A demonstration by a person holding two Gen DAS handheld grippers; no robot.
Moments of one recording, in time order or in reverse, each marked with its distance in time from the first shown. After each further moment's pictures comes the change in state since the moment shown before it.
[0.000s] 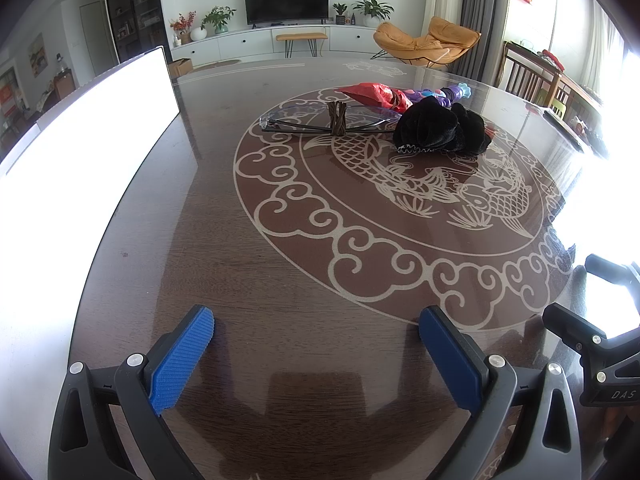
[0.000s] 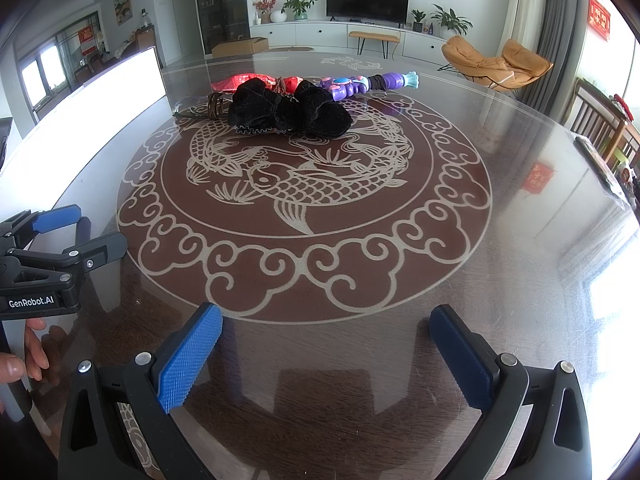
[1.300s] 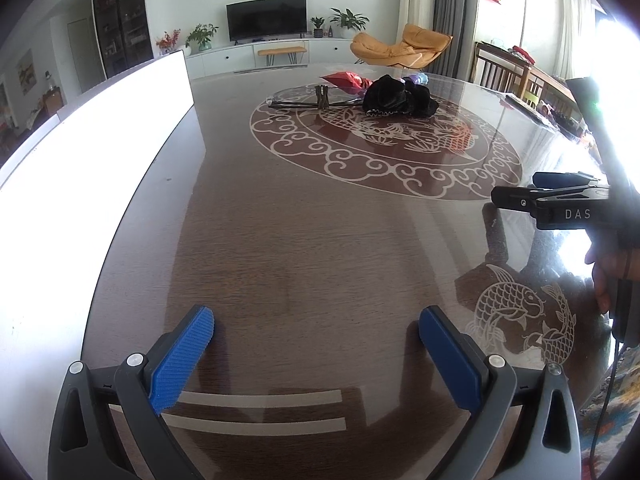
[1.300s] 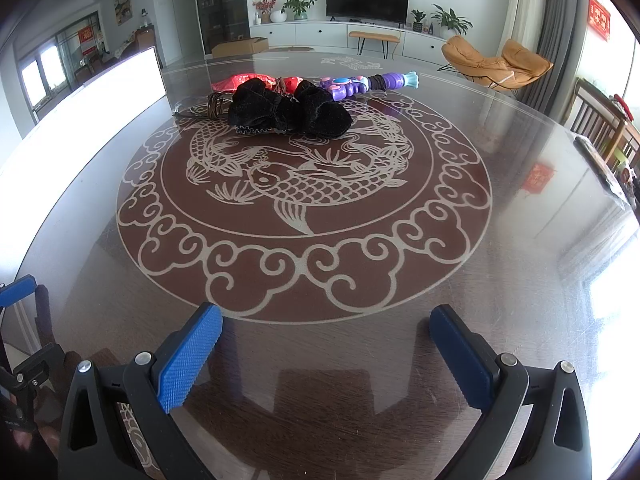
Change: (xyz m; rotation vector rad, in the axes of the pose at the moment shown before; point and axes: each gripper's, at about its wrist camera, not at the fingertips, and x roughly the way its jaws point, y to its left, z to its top) left arm -0.053 0.011 -0.080 0.063 -0.060 -0.049; right arm 0.000 0.000 0.000 0.000 0.000 0.000
